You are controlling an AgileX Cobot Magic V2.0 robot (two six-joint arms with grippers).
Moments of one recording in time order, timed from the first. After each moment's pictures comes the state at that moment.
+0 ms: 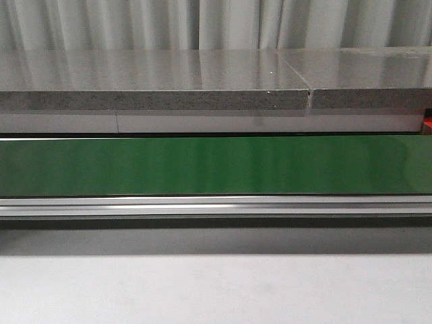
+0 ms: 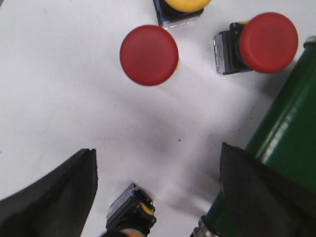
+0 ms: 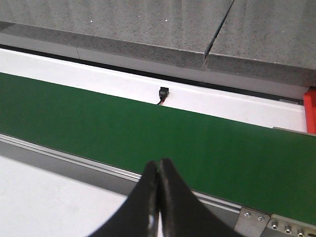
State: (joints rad) left arm 0.44 1.73 -1.34 -0.03 1.01 -0.04; right arm 0.21 0.29 -0.49 0.15 0.55 -0.13
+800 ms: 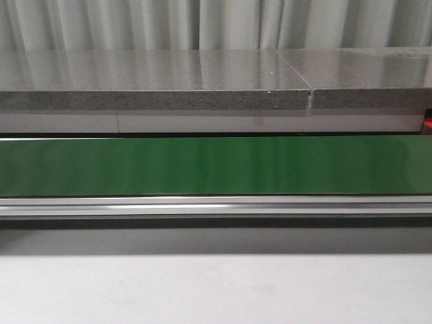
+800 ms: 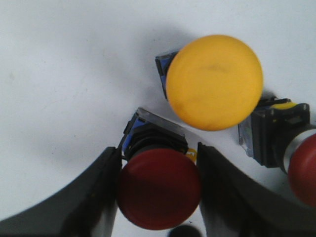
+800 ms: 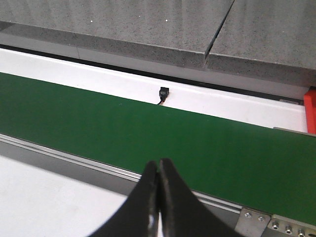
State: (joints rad) left arm 0.44 2.05 -1.61 -0.02 1.06 -0.03; right arm 0.21 0.29 -0.49 0.15 0.55 -0.13
